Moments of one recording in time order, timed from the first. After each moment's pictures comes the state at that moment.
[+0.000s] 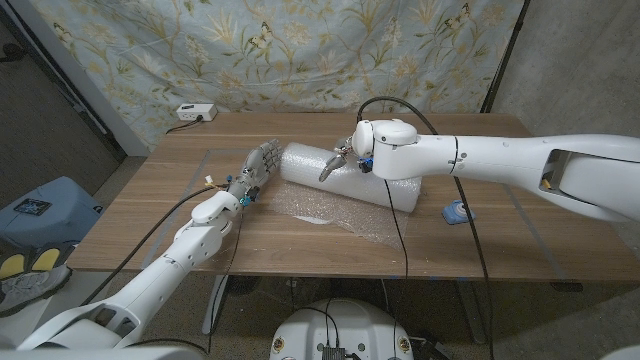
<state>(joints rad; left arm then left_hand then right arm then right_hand) 0.86 0.52 0.37 -1.27 -0.75 -0.25 -0.21 0.36 0.18 0.62 -0.04 0.18 -0.03 0.10 0.19 0.17 -0.02 0.13 0.22 0.19 -0.06 0.16 0.18 0.17 0.06 0.10 0.20 0.17 0.08 -0.58 -1.50 -1.97 -0.12 -1.15 0.44 0.64 -0.04 0.11 -0.12 0.35 -0.17 0.12 0.19 0.19 -0.17 0.22 0.22 0.24 -0.17 0.21 0.21 0.22 -0.04 0.18 0.19 0.17</state>
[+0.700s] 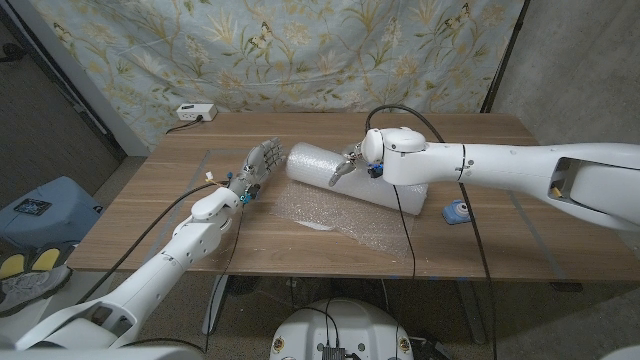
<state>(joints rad) 0.85 0.54 0.38 -1.31 -0.74 -0.22 -0.18 0.36 0.18 0.62 -0.05 0.18 -0.03 0.09 0.19 0.18 -0.02 0.13 0.22 0.19 -0.05 0.15 0.18 0.17 0.06 0.10 0.20 0.17 0.05 -0.63 -1.49 -1.94 -0.16 -1.07 0.42 0.67 -0.01 0.09 -0.11 0.35 -0.17 0.12 0.19 0.19 -0.17 0.22 0.24 0.26 -0.17 0.21 0.22 0.22 -0.01 0.18 0.20 0.17</state>
